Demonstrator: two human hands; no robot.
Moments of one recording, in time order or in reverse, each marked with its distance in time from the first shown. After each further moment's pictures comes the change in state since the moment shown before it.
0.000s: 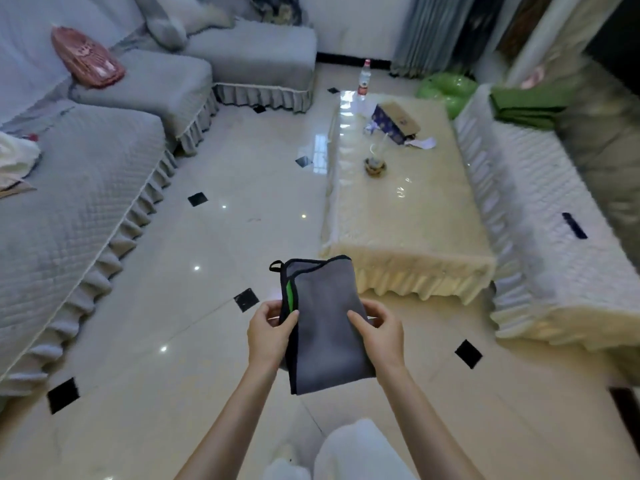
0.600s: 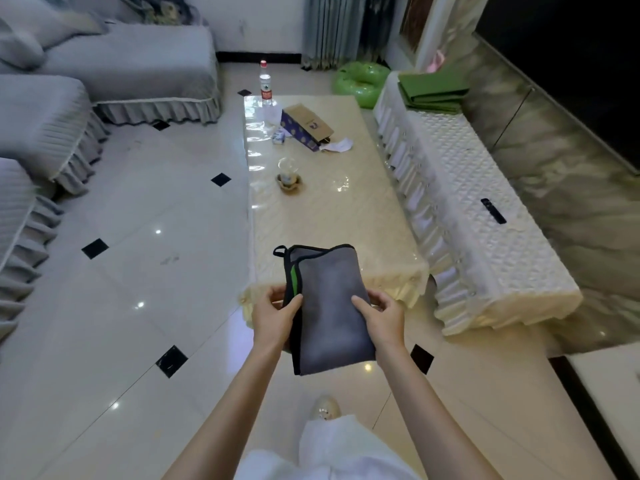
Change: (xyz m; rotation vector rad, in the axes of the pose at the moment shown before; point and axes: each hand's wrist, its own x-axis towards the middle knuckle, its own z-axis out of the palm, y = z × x) left_hand 0.114 0.072 0.280 0.059 -0.237 -0.001; right_hand 0.223 -0.011 -0.165 0.174 0.293 0.141
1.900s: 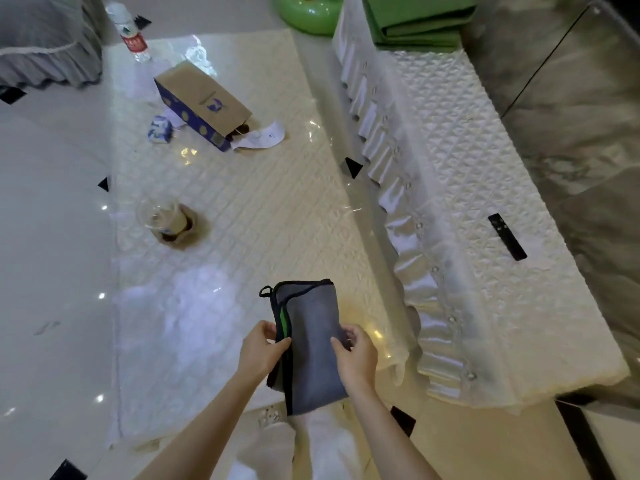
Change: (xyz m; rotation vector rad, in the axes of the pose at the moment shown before) left_hand 0.408 -0.029 0.361 0.633 -0.305 -0.249; right_hand 0.515 0.049 -0.023 -0.338 0.057 0.207
